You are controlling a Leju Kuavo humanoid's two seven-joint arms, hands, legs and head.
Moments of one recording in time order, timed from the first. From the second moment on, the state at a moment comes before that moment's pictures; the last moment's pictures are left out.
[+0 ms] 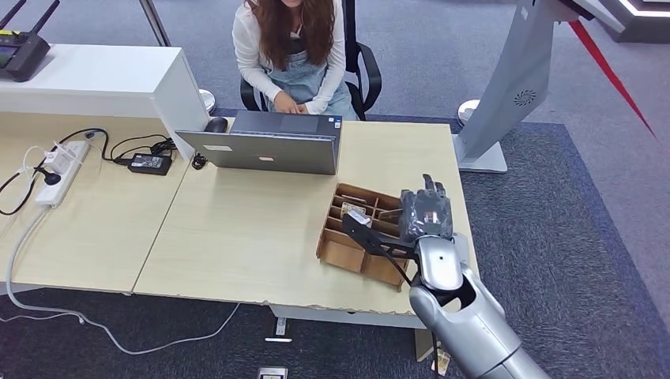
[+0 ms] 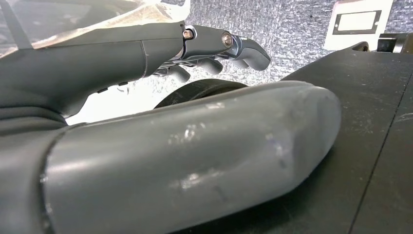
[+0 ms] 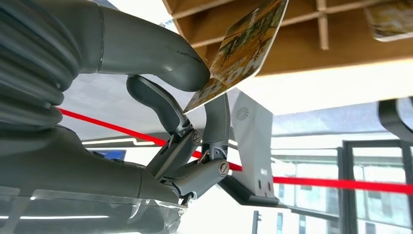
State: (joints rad) left arm -0.14 -0.08 -0.85 -0.23 -0.67 -0.02 0.26; right arm -0.53 -0.05 0.69 -1.18 1.24 0.09 0.58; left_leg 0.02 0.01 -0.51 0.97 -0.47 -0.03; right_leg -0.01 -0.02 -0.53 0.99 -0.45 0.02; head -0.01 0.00
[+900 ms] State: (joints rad) left arm -0.14 -0.08 -0.84 -0.23 -0.68 -0.02 0.26; right arm -0.49 -0.07 0.67 -1.35 1.18 -0.04 0.49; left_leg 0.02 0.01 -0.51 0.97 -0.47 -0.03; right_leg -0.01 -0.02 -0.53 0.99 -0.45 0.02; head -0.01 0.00
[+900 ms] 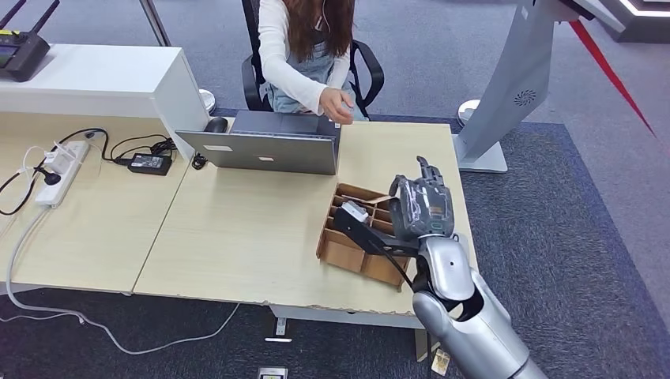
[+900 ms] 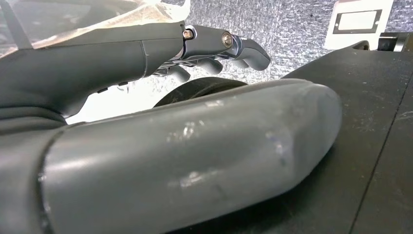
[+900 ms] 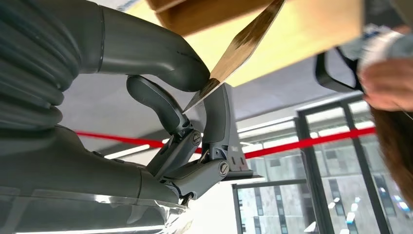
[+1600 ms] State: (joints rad) left arm -0.13 -0.10 -0.83 -0.23 -0.68 -0.01 0.26; right arm -0.50 0.02 0.64 -1.47 0.83 -0.37 0.21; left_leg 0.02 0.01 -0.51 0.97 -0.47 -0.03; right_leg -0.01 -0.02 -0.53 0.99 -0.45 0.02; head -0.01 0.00
